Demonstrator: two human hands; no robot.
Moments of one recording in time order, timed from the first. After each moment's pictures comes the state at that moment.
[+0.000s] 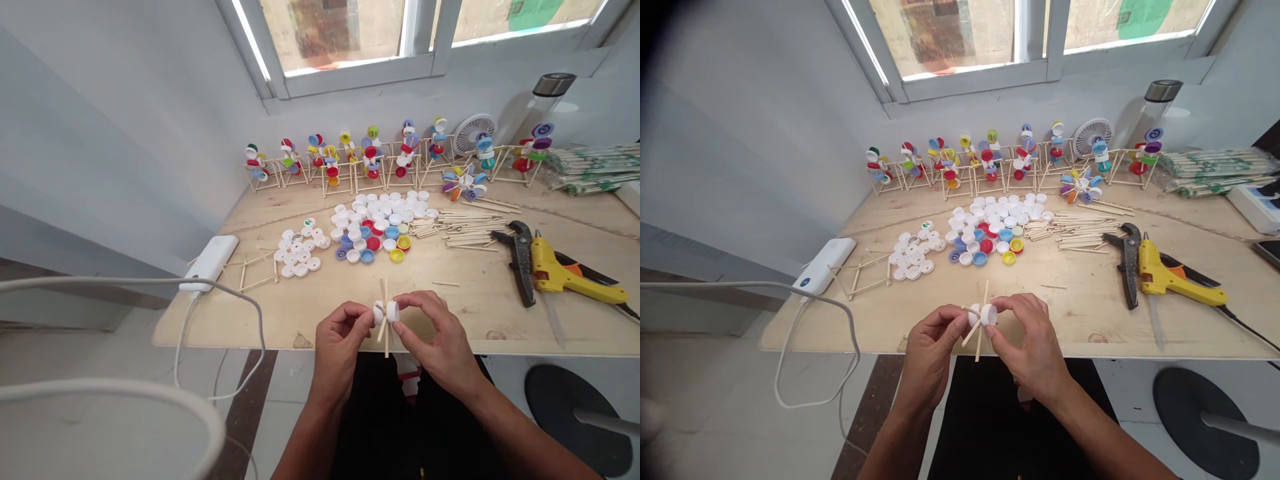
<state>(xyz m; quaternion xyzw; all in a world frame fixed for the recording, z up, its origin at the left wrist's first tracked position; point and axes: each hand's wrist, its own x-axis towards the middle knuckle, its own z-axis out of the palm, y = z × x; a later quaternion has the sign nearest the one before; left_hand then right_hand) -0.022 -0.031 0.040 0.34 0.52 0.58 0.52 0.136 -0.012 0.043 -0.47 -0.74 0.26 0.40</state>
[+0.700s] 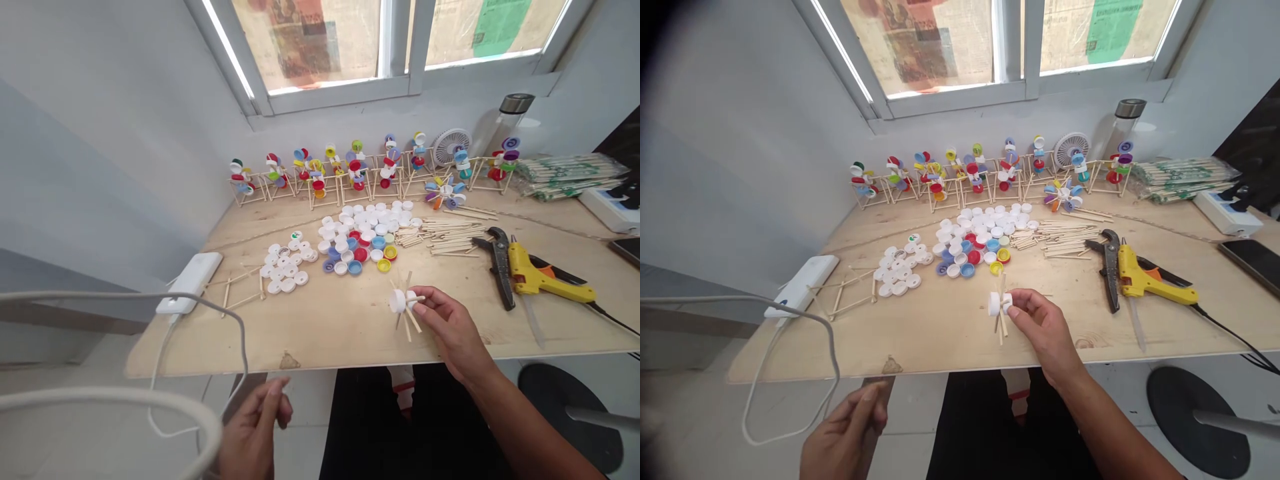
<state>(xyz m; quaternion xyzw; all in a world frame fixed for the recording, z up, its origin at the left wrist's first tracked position) -0.095 -0.107 0.009 0.31 0.74 0.49 0.35 0.161 0.008 0.033 -0.49 -0.48 0.54 0.49</state>
